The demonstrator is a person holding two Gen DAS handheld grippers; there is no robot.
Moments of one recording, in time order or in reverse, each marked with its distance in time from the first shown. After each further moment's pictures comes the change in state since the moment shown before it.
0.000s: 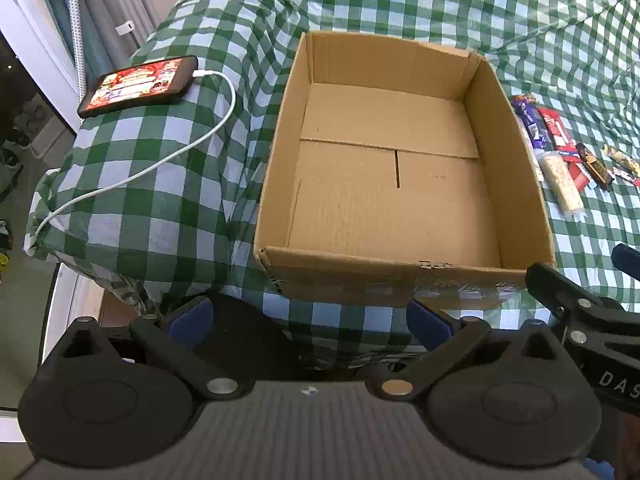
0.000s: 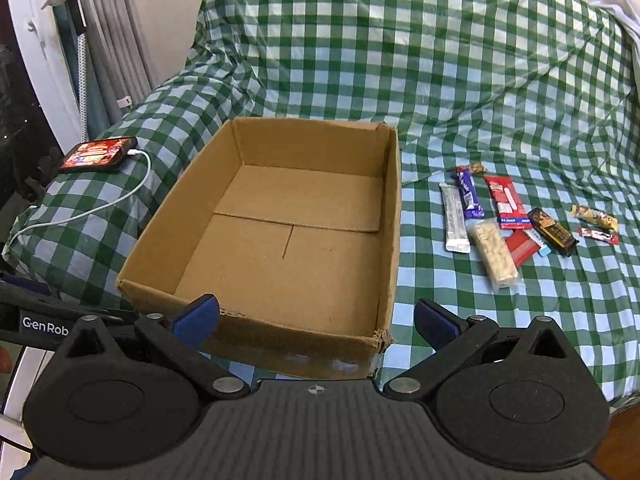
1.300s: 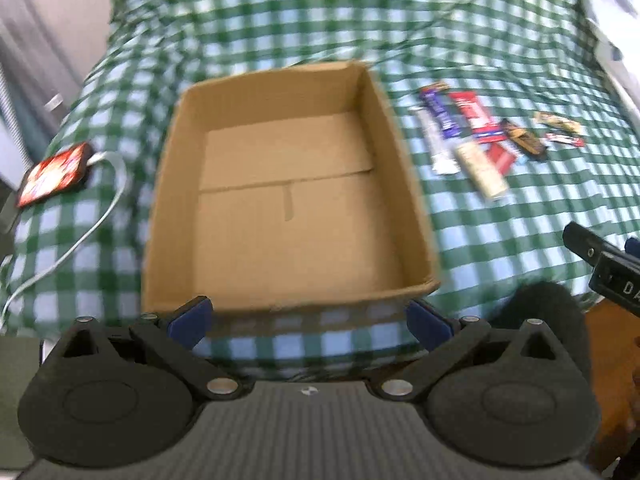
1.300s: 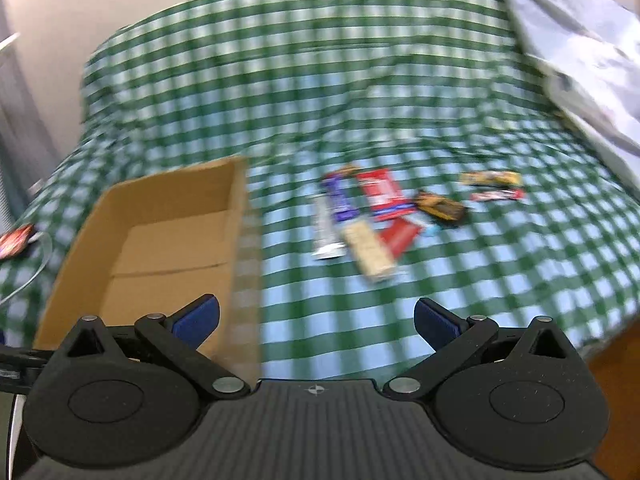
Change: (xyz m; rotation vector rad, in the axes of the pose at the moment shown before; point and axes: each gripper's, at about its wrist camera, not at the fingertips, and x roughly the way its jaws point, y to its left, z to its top) left arm -0.031 -0.118 0.024 0.212 -0.050 -0.090; right arm -0.035 -0.147 -0.024 0.302 -0.121 -0.213
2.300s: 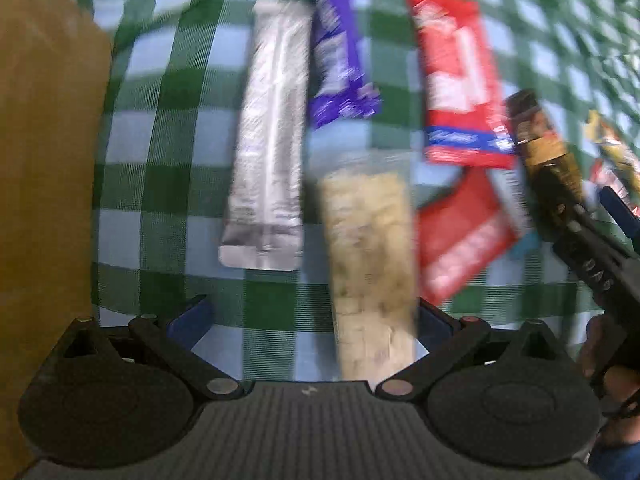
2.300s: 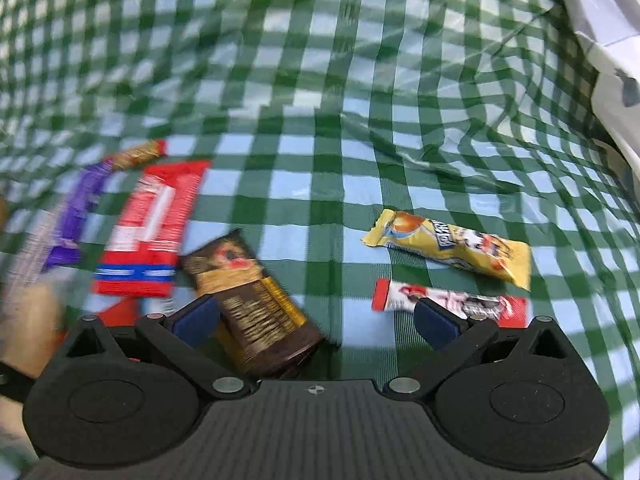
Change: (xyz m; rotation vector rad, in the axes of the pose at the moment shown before) left arm 0.323 -0.181 0.168 -0.182 0.485 -0.160; right arm 0.343 -0.199 0.103 -0.241 0.061 0.037
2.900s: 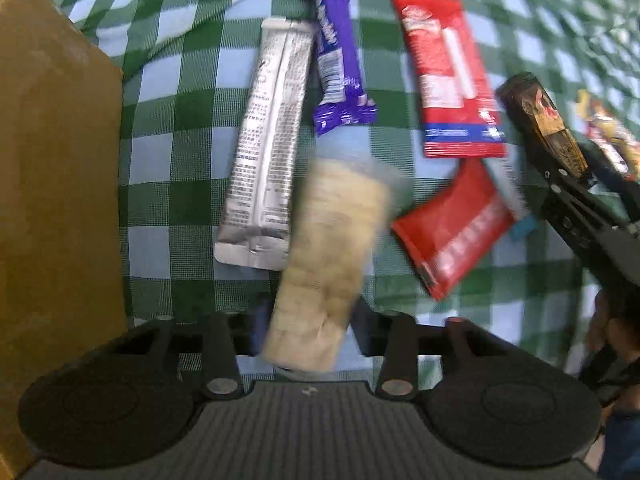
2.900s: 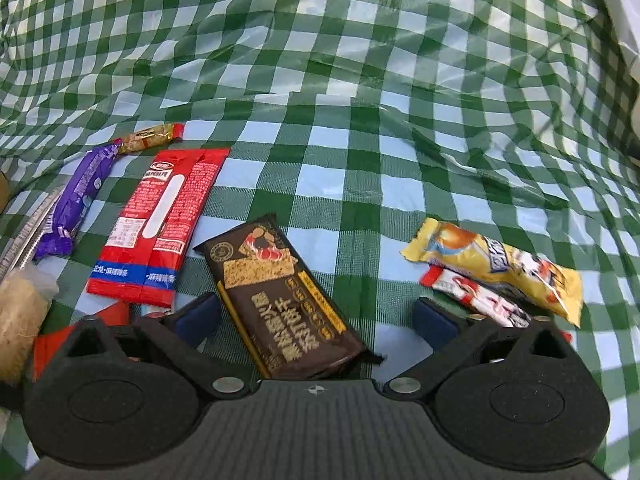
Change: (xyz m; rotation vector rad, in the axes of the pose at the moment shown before) left arm -0.031 -0.001 0.012 0.089 -0.032 0.030; right arm 0.007 0.019 0.003 -0.092 -0.006 -0.001
